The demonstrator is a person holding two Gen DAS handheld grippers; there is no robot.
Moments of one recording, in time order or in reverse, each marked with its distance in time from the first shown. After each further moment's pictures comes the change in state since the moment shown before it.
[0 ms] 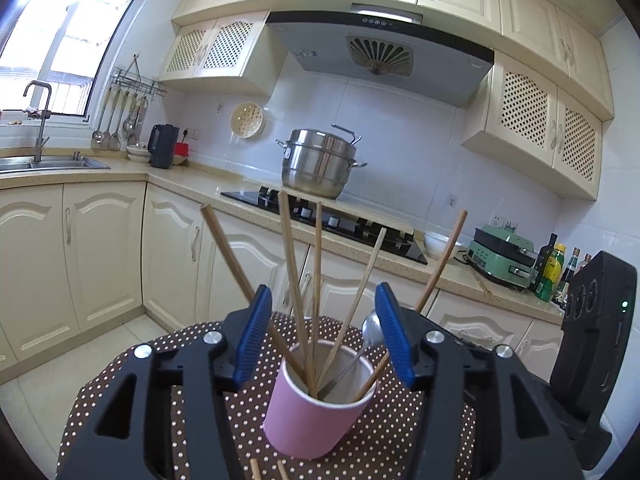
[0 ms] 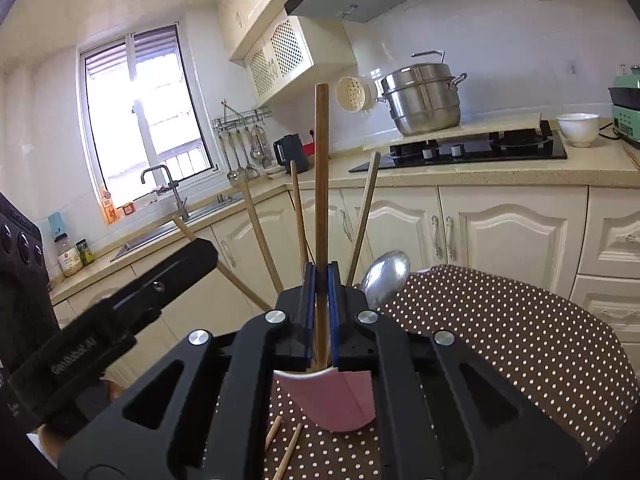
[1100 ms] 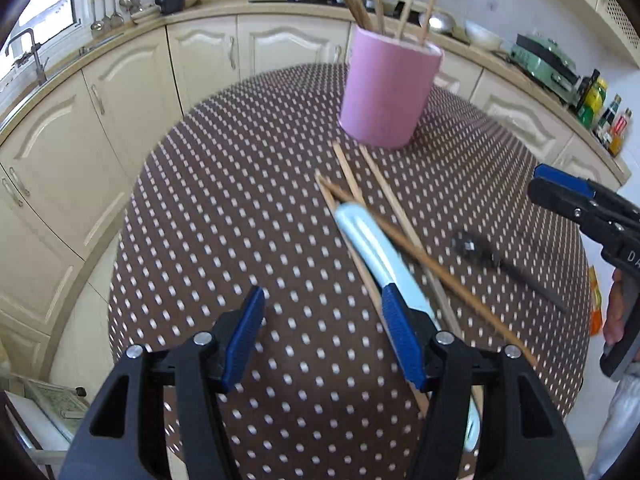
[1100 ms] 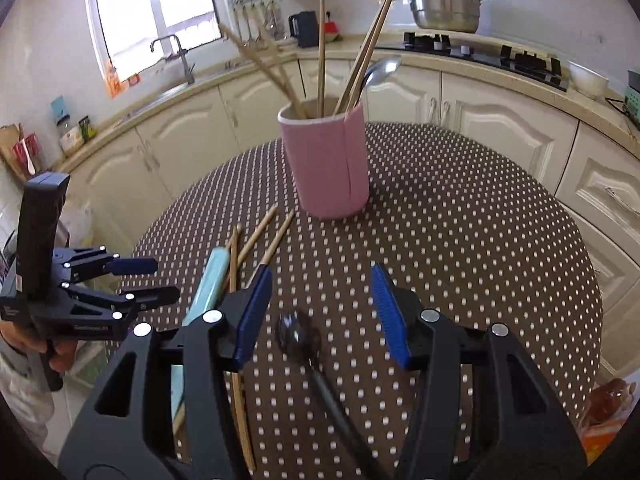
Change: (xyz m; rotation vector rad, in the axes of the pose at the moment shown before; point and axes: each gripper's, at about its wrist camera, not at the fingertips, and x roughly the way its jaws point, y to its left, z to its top) left arm -0.073 0.042 -0.128 0.112 0.746 0.160; right arm -0.076 0.005 -0.089 -0.187 0.468 -0.025
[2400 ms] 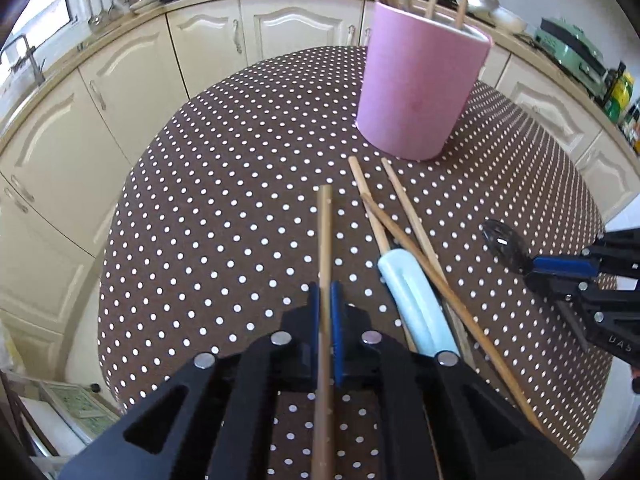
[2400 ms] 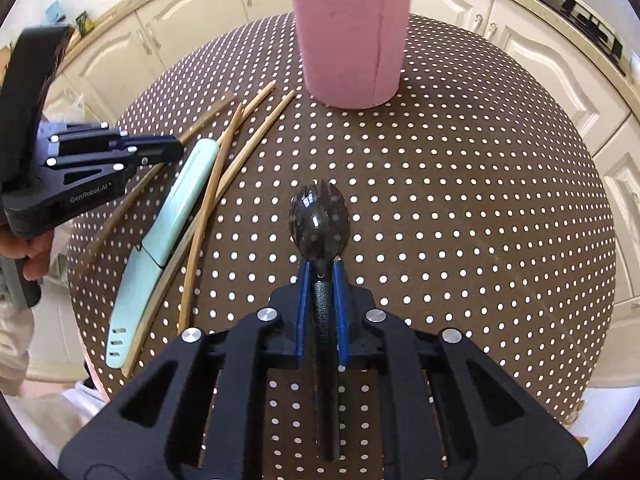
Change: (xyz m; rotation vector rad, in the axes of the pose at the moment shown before) left arm 0.047 -0.006 0.062 -0.024 0.068 0.057; right arm 0.076 -0.007 0.017 -0.099 0.400 0.024
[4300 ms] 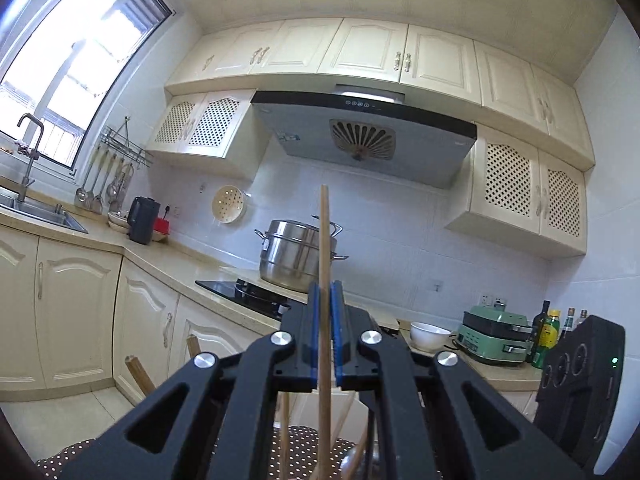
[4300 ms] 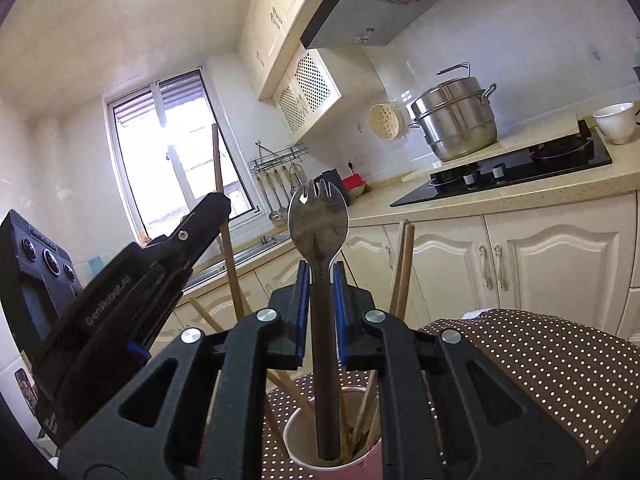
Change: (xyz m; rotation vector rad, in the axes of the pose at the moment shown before) left arm -0.100 -0.041 0.139 -0.128 -1.176 -0.274; right arm -0.088 -0.061 0.118 0.259 -1.037 0.212
